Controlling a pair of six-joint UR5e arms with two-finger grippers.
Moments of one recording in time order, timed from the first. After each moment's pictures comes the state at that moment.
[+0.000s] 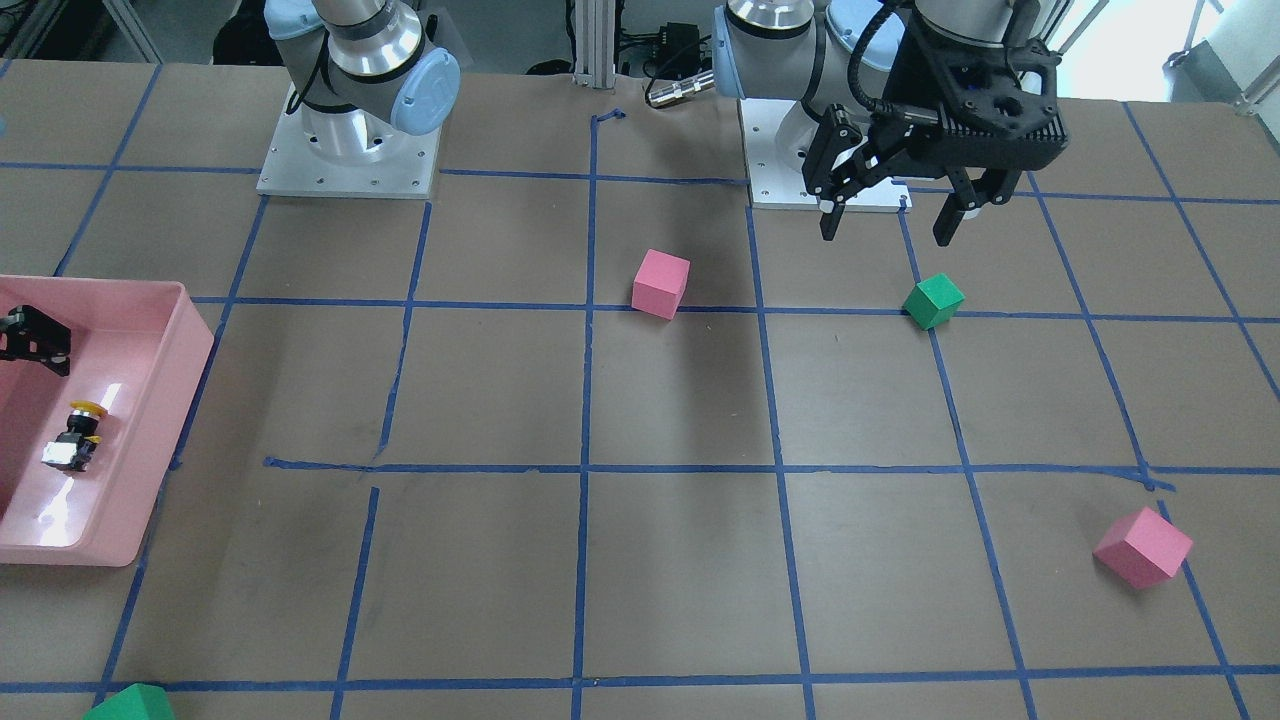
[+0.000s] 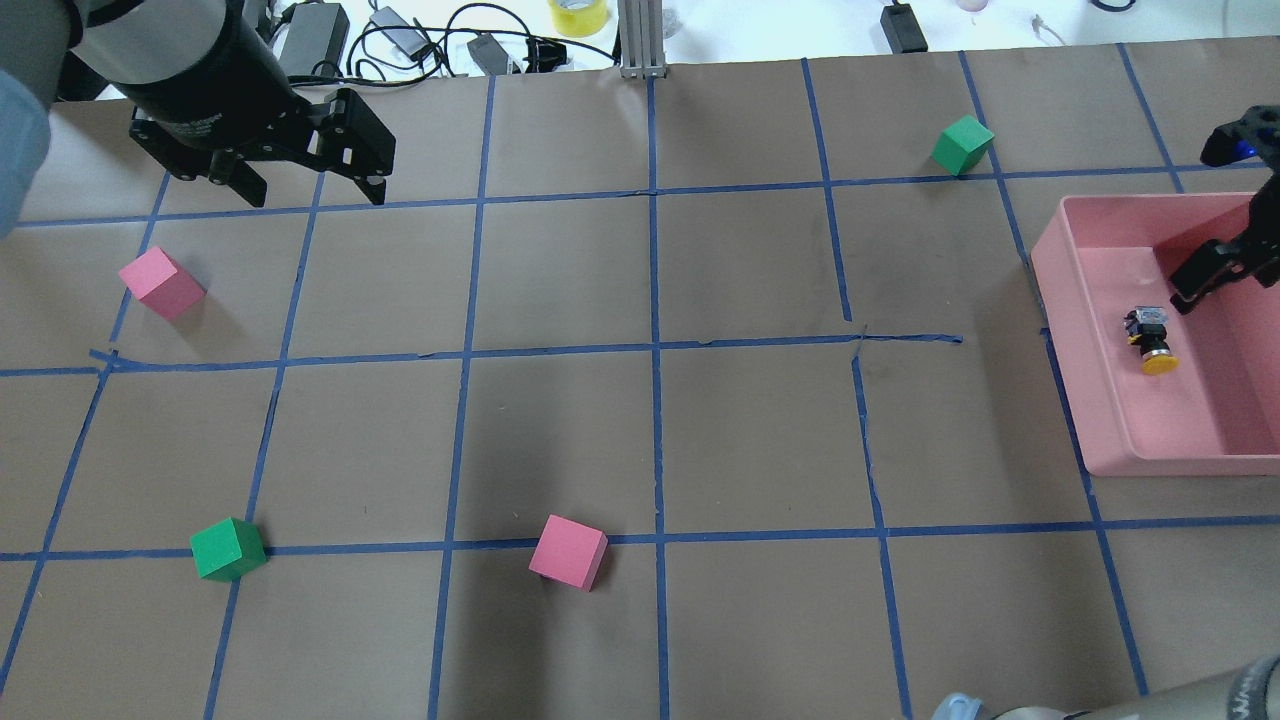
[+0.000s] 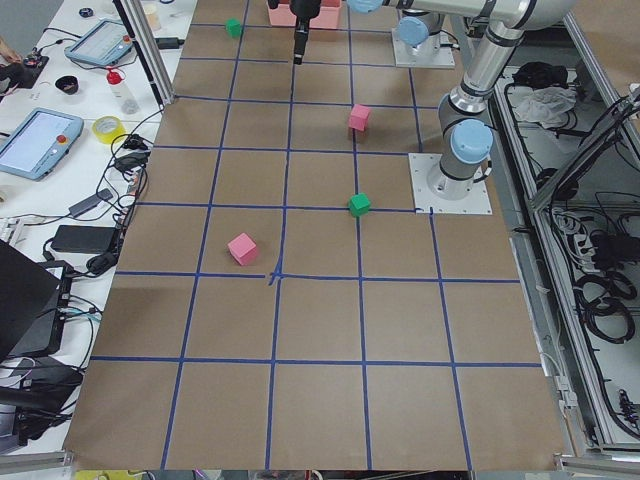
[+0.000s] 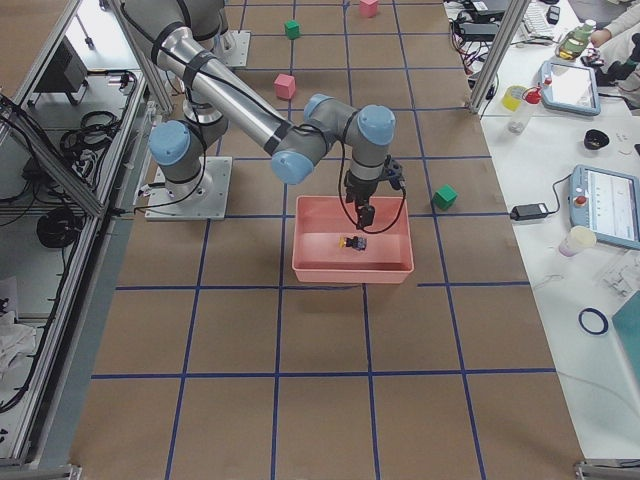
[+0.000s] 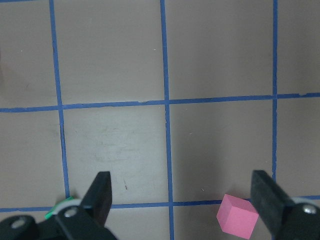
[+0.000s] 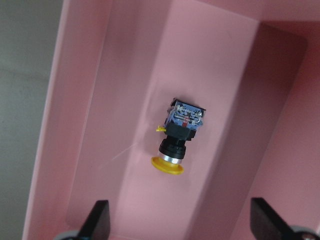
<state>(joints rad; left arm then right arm) -1.58 -1.52 -1.54 -1.51 1.58 0.02 0.98 -1.33 1.81 -2.03 -1.68 -0.84</state>
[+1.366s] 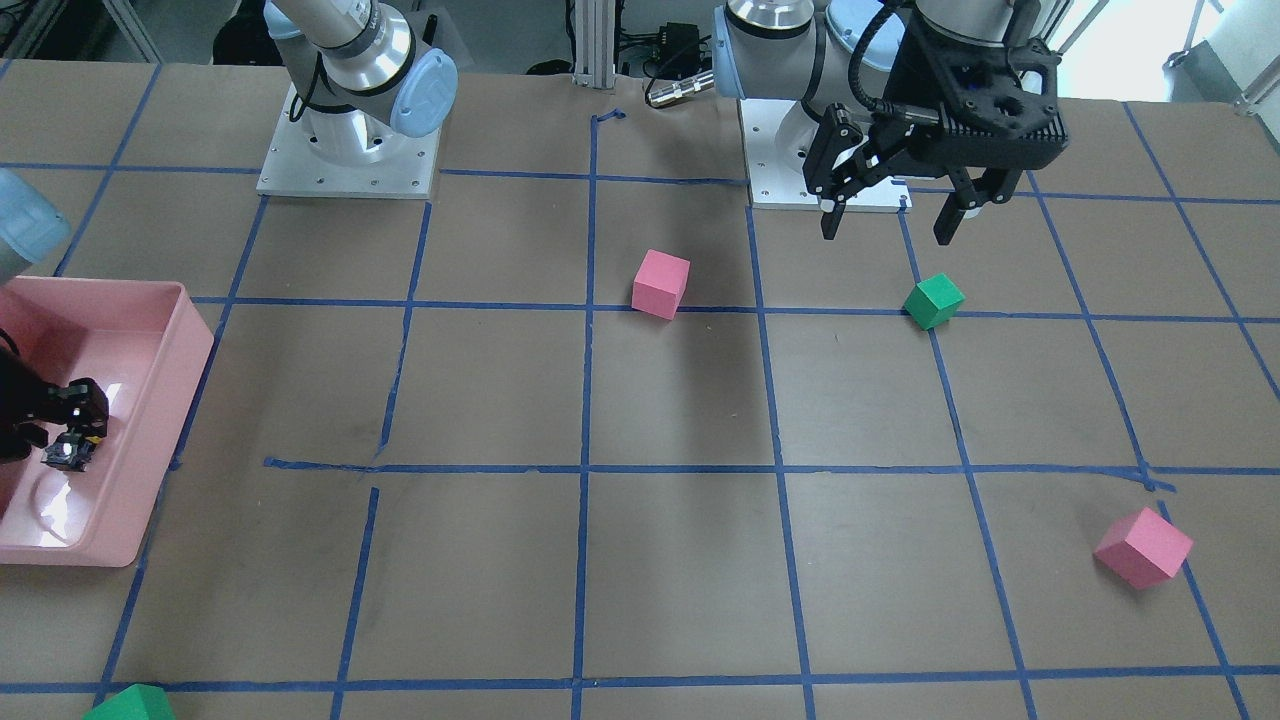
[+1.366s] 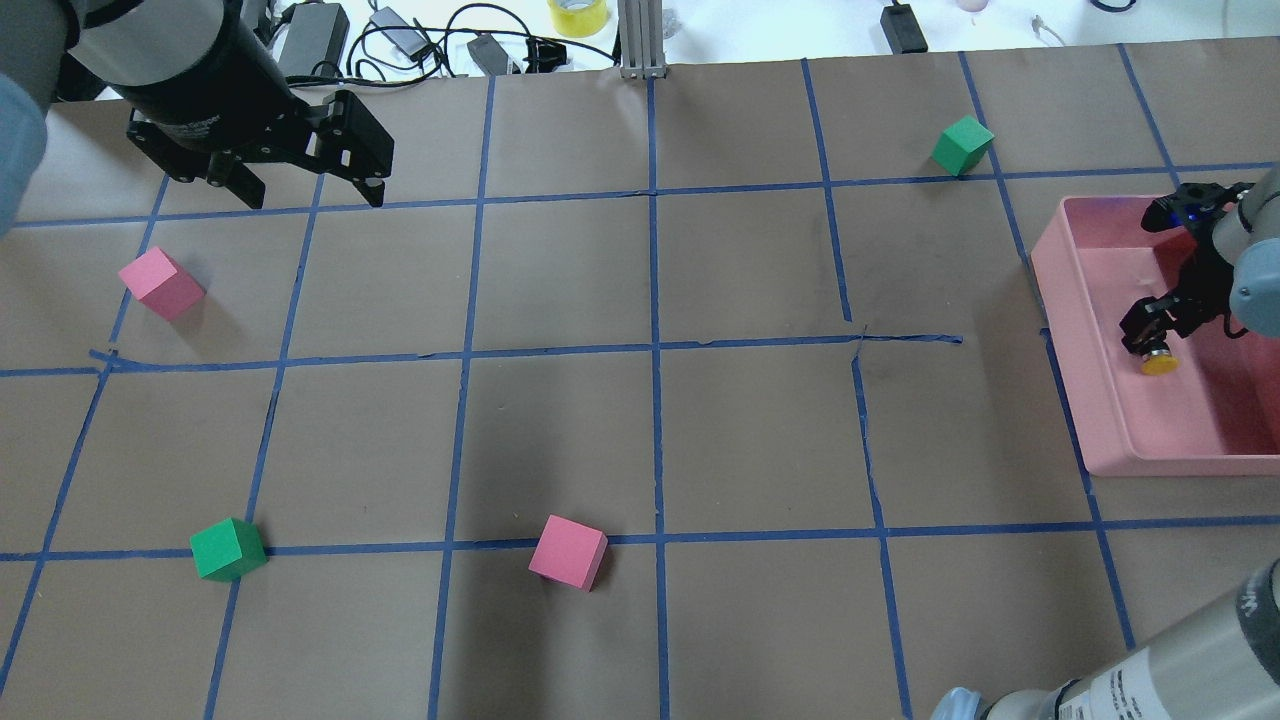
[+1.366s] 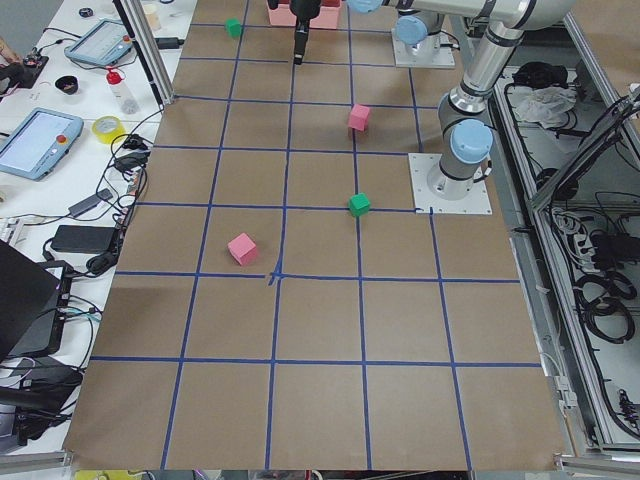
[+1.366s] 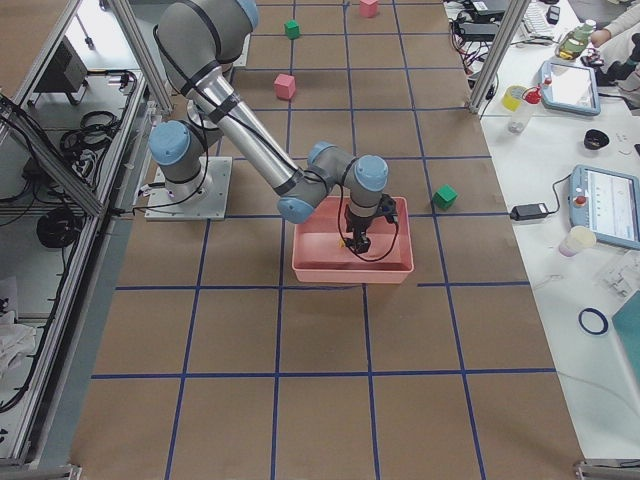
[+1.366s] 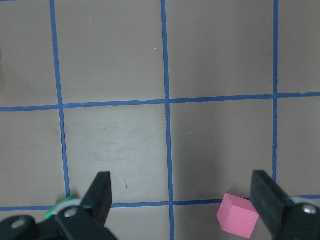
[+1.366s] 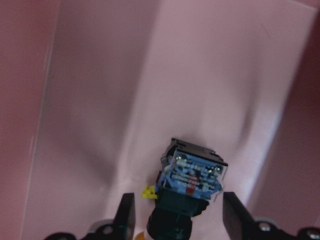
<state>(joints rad) -1.58 -1.51 -1.54 -1.51 1.58 0.02 0.97 -1.16 1.87 -2.27 -1.64 -0.84</state>
